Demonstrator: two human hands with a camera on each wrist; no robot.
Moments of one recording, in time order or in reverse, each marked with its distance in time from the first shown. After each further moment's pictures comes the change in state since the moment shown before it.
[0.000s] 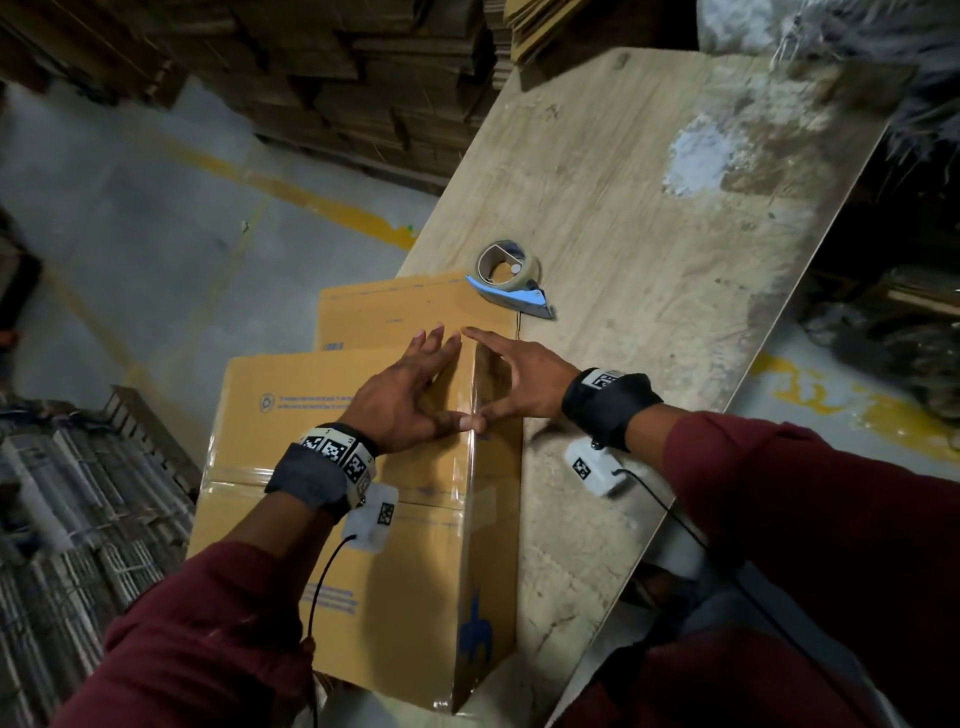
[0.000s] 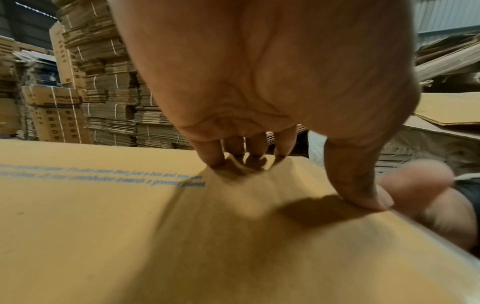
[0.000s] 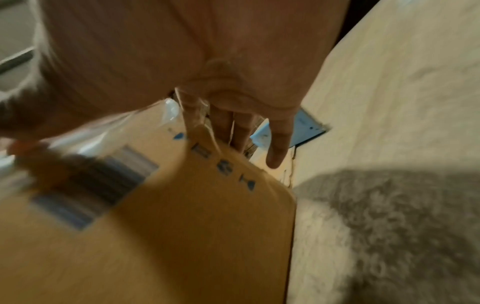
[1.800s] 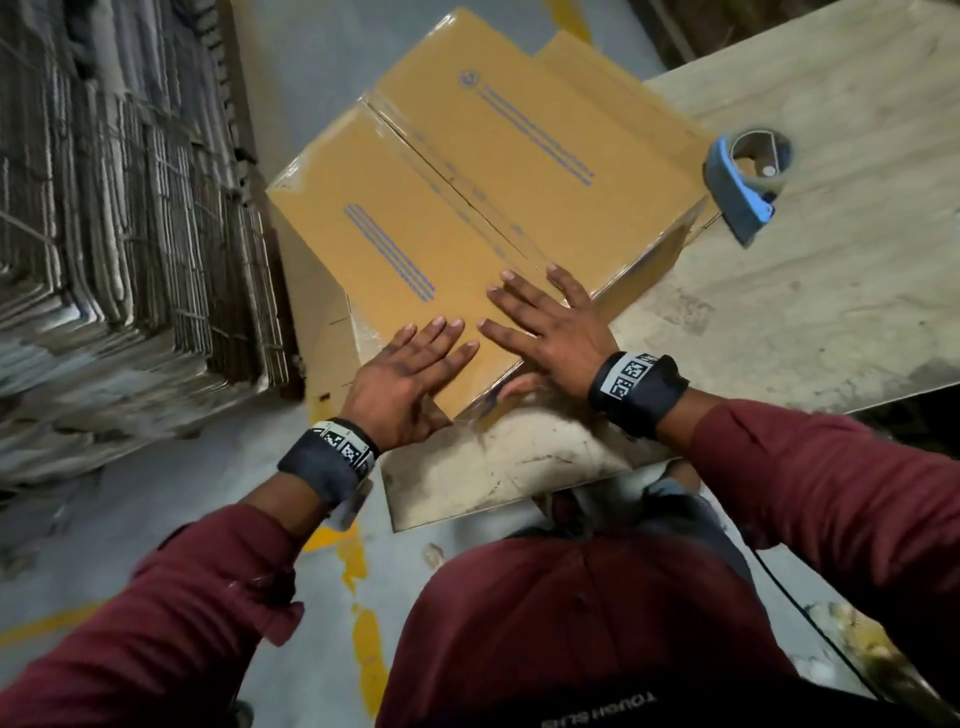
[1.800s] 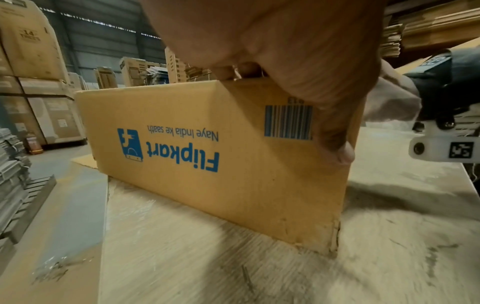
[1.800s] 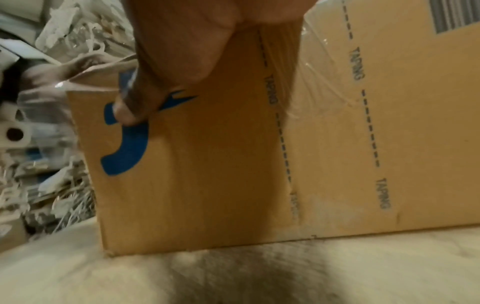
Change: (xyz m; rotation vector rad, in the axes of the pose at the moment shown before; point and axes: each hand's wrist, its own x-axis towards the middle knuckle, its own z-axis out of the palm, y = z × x) left_hand -0.260 -0.058 0.230 0.140 0.549 -0.109; right_hand -0.068 -0.066 0.154 -1.065 -0.297 -0.913
